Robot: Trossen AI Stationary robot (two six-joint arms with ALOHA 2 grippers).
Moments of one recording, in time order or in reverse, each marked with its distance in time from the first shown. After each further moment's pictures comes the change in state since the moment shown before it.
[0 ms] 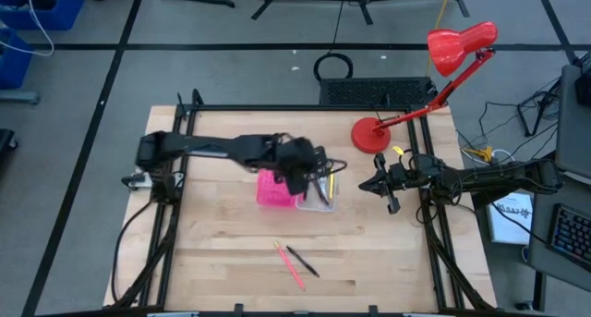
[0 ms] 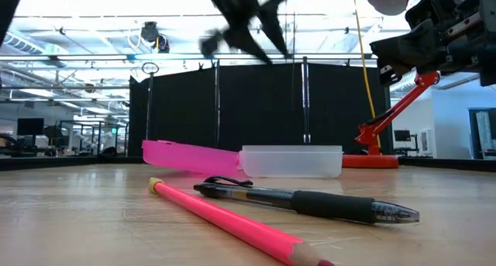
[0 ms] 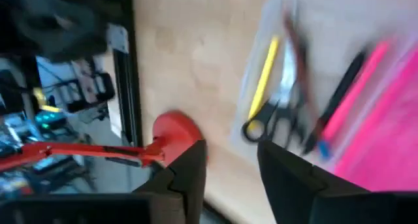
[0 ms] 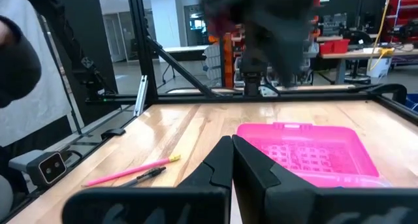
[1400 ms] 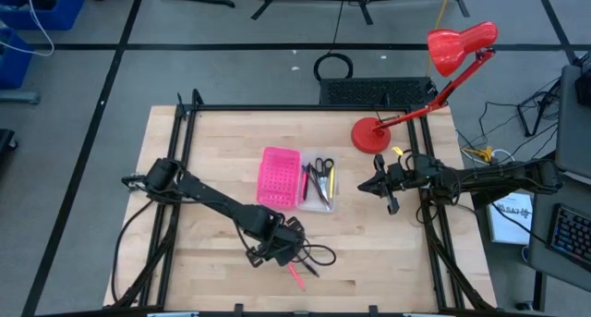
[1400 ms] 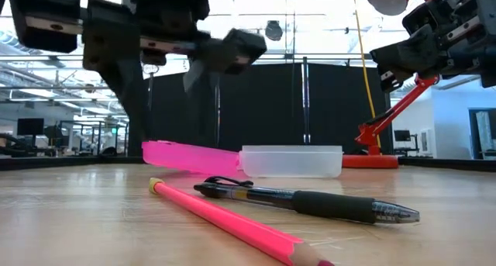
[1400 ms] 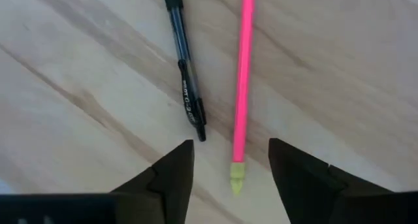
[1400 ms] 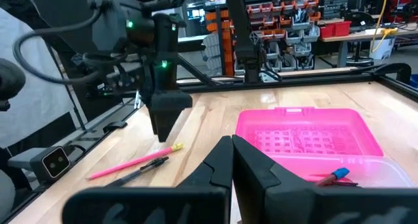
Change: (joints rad) left arm -0.405 0.179 -0.140 -0.126 0.215 -0.951; right arm 0.000 0.003 0.000 -0.043 0.003 0.034
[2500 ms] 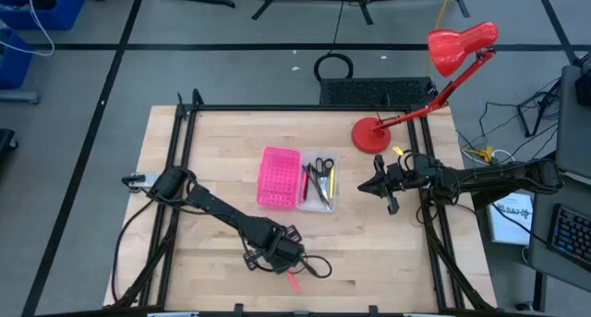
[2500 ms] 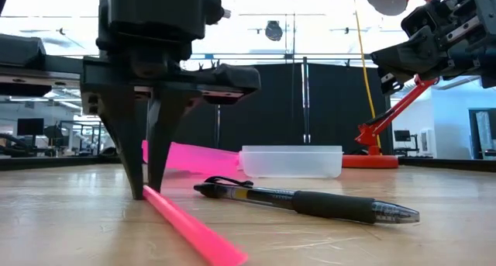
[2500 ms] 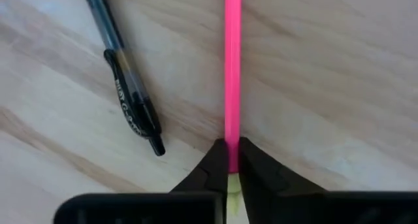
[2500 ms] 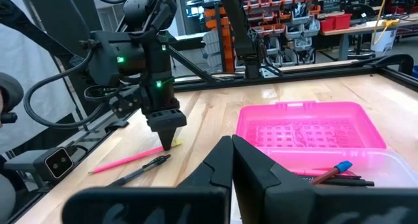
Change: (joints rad) left arm -0.037 0.120 0.001 -0.014 -0.068 0.086; right arm 0.000 0.002 0.000 -0.011 0.000 0.026
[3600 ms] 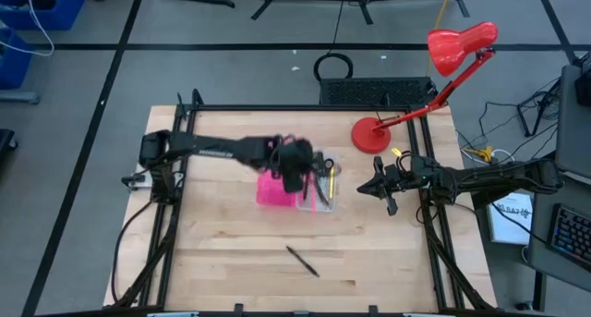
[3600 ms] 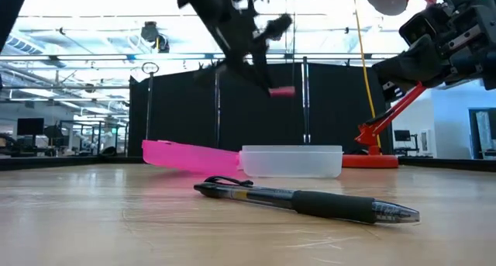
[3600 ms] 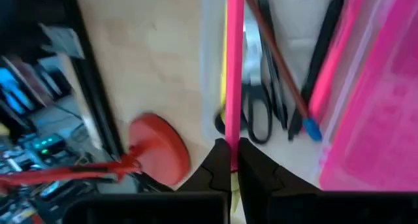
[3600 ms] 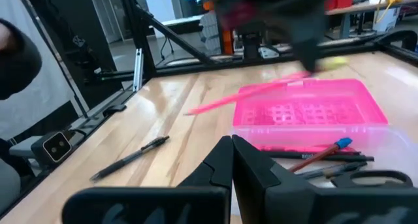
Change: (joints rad) left arm 0.509 -0.268 -0.003 0.257 -0.114 1.068; right arm 0.000 0.002 0.000 -0.073 0.000 -0.003
